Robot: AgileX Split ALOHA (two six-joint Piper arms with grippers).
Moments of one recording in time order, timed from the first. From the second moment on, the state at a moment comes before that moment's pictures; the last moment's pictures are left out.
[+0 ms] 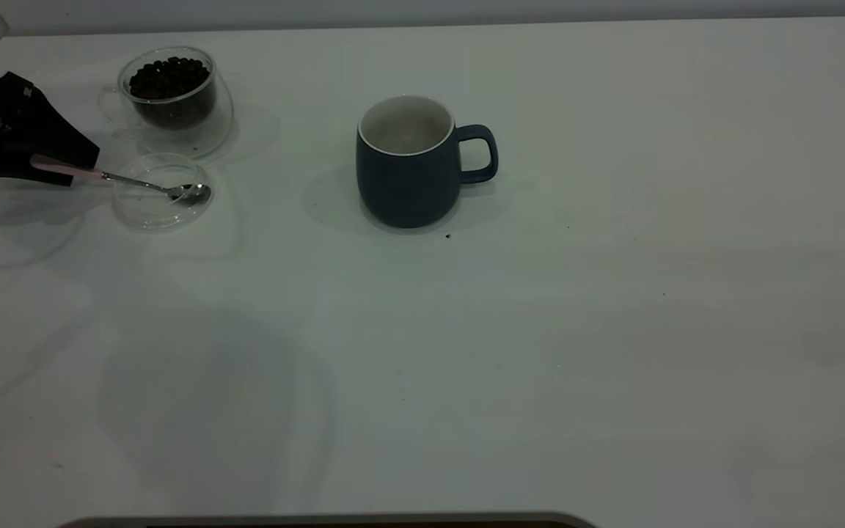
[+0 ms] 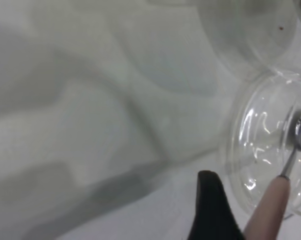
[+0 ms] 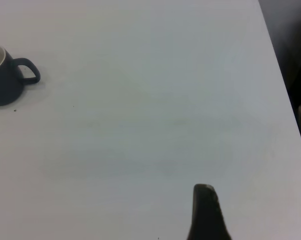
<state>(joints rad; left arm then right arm) 0.35 2.61 -1.72 -0.91 0.89 1.09 0.07 -0.01 -0.48 -0.04 1.12 0.09</state>
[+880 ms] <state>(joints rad) 0.35 2.61 -1.72 -0.92 0.97 1.09 0.07 -0.01 -0.48 -0.04 1.12 0.09</state>
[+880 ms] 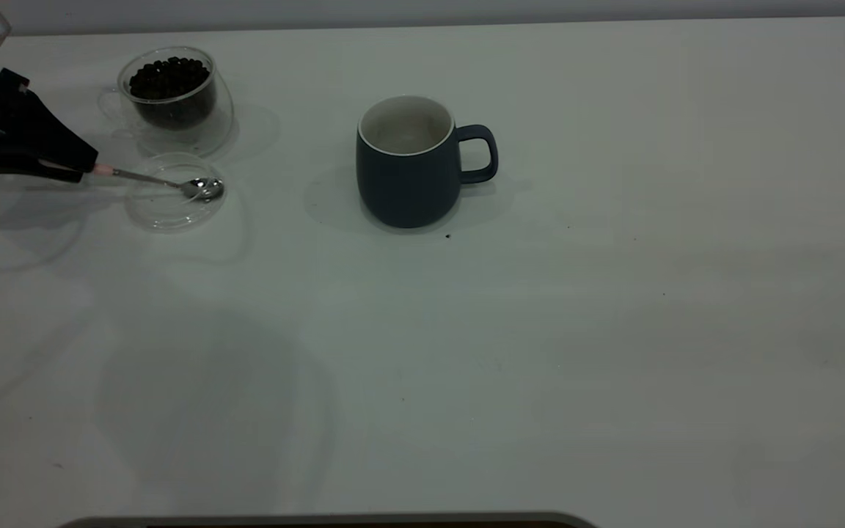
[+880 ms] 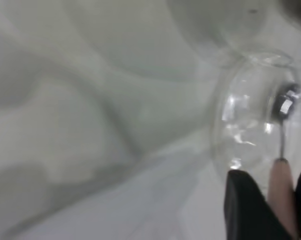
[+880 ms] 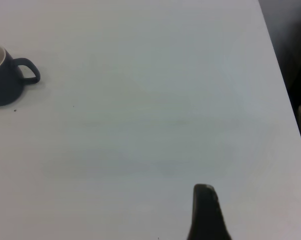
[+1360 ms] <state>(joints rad) 0.35 2.58 -1.73 -0.89 1.12 1.09 0.07 -0.01 -0.48 -0.04 1.12 0.09</state>
